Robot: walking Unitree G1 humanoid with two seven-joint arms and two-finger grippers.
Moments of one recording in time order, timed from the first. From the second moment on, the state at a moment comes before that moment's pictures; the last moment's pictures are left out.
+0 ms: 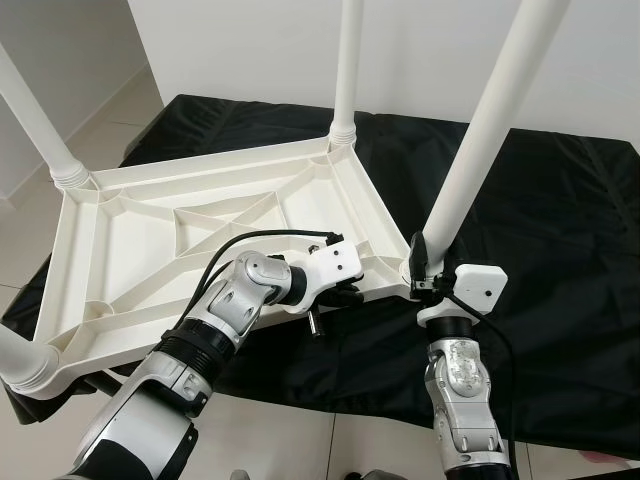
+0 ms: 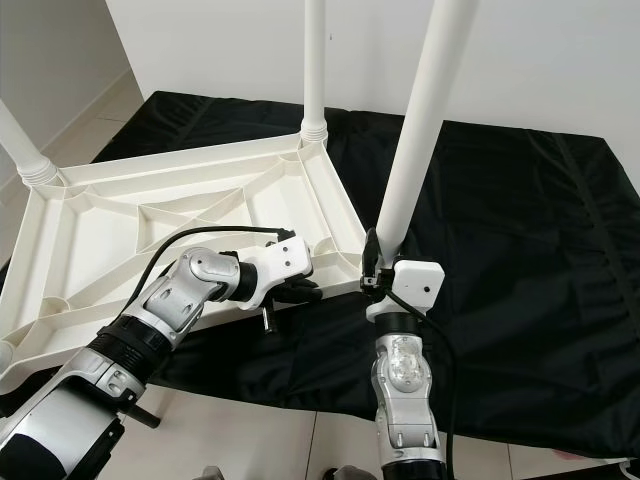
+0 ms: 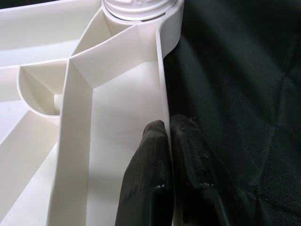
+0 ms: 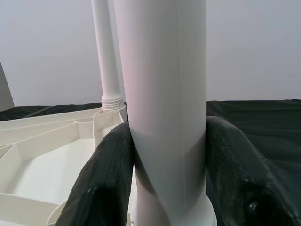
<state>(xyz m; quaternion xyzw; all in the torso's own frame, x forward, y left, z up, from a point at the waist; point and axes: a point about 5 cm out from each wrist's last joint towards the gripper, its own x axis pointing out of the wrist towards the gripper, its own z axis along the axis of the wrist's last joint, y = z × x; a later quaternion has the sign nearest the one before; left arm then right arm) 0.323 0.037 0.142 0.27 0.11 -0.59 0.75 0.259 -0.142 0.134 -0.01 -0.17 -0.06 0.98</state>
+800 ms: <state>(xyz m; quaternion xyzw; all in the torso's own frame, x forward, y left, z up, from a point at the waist) 0.321 0.035 0.143 0.27 0.11 -0.59 0.75 0.256 -0.142 0.135 -0.01 -0.17 -0.10 0.98</state>
